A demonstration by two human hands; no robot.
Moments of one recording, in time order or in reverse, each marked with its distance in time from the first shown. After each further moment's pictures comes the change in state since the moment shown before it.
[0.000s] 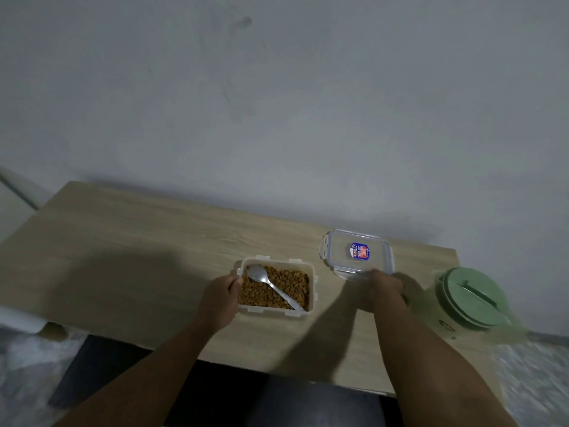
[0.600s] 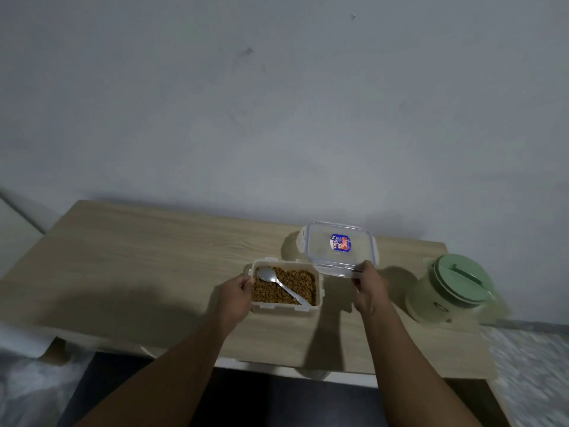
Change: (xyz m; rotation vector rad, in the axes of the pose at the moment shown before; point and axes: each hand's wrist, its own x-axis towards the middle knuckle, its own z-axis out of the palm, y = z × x) left_hand -0.007 0.001 -0.004 -0.100 -0.011 -0.100; right_hand -0.034 0.019 0.020 0.389 -0.120 0.017
